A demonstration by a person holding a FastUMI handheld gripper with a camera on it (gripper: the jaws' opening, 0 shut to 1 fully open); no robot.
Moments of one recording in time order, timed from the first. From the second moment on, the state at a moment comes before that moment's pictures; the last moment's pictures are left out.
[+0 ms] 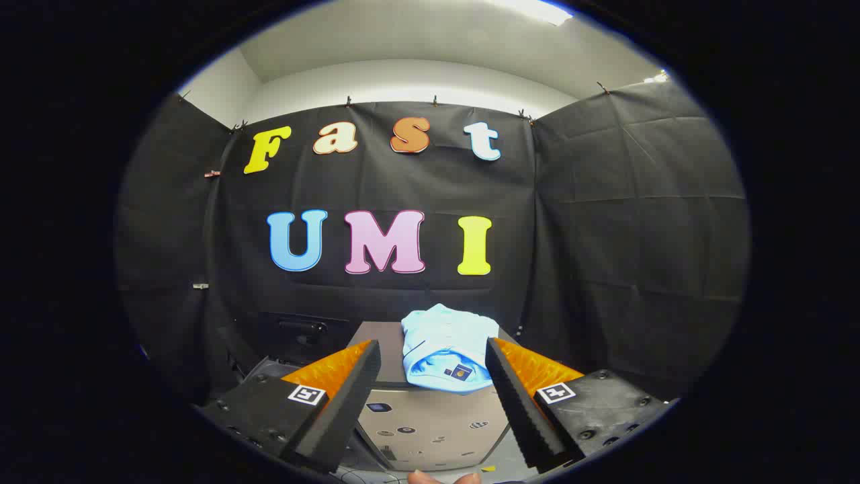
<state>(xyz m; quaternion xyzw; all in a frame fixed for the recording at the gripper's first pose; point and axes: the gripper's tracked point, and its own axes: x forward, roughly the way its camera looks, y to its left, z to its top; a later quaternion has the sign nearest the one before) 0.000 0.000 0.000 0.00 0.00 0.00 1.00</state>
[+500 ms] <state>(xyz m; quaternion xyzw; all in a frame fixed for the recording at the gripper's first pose) 0.000 0.005 0.000 0.00 0.00 0.00 1.00</state>
